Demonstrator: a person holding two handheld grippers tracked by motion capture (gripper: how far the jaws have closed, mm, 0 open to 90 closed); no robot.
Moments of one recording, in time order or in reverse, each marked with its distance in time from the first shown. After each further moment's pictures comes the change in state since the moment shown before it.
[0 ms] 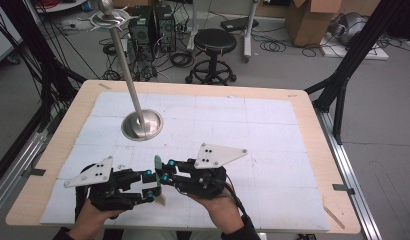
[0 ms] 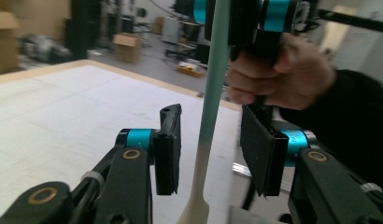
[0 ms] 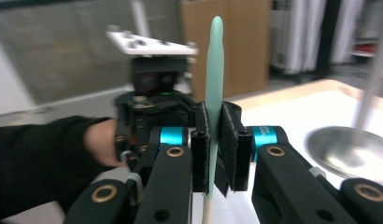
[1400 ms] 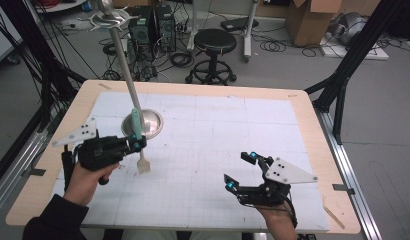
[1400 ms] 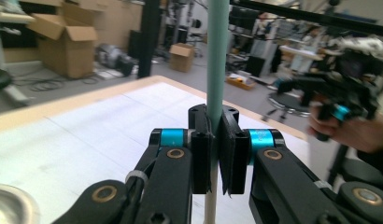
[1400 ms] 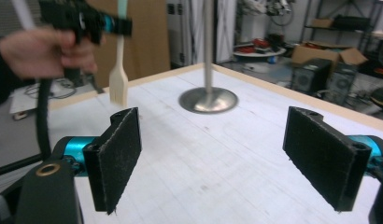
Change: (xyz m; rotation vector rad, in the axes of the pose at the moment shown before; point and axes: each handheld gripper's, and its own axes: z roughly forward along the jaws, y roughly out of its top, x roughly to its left) left arm 0.065 0.060 -0.025 -0.041 0.293 0.013; right arm -0.028 -0.064 -0.125 -0.029 -0.457 -0.018
